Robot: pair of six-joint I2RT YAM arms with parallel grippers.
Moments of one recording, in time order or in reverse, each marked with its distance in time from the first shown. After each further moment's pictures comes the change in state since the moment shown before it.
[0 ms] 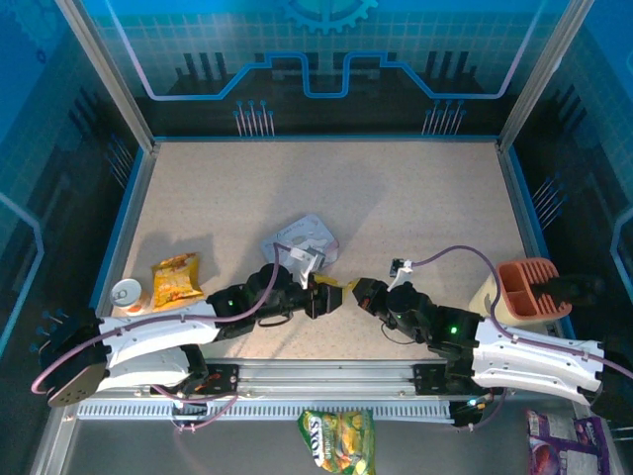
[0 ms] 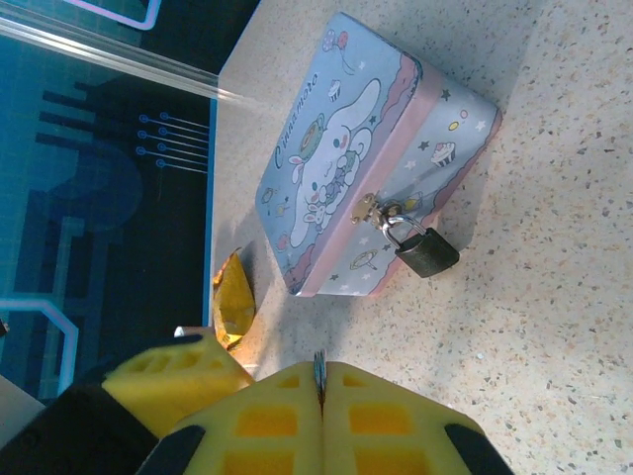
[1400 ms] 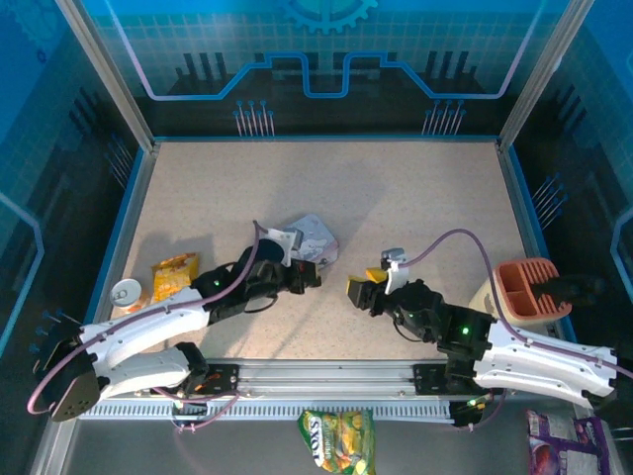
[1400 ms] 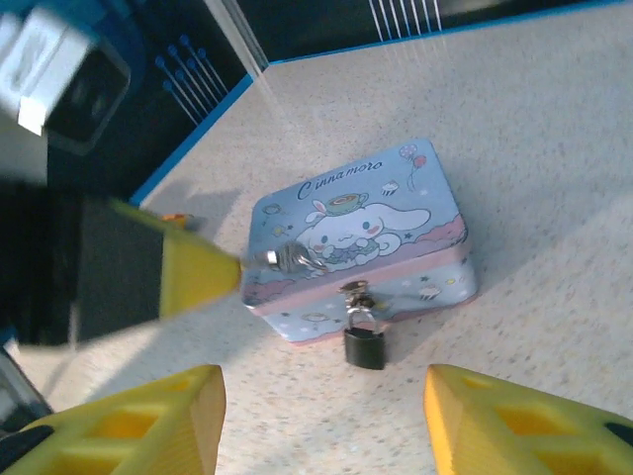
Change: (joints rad) left arm 0.179 -0.032 0.185 -0.460 -0.058 -0.106; right arm 0.006 -0.072 0.024 0.000 0.038 -0.841
